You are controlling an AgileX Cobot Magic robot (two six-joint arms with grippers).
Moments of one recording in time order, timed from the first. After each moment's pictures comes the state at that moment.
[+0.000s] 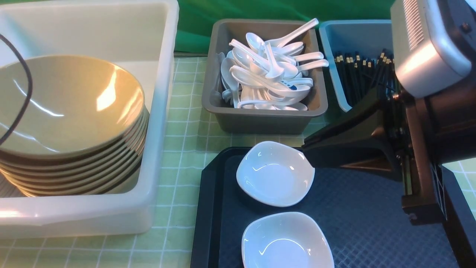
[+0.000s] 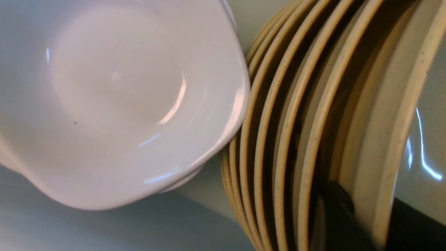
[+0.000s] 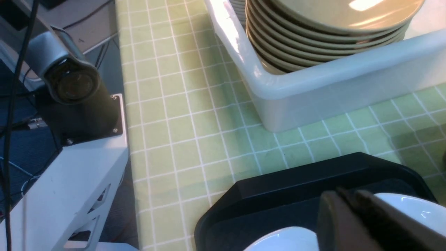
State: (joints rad) right arm 0.51 1.14 -1.13 0.75 0.82 -0.92; left arm 0.43 1.40 -1.27 -0.22 1.18 -0.13
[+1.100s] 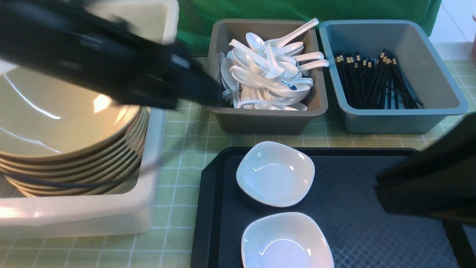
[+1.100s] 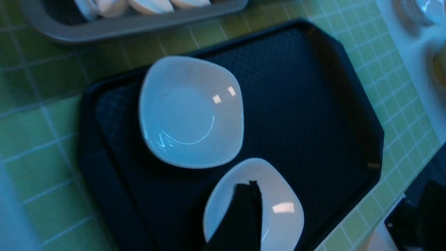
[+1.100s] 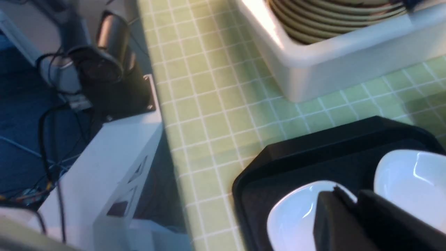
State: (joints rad) right arm 0.51 0.93 -1.13 0.63 1.00 -0.71; left arm -0.30 1.40 -1.28 -0.66 1.06 0.33
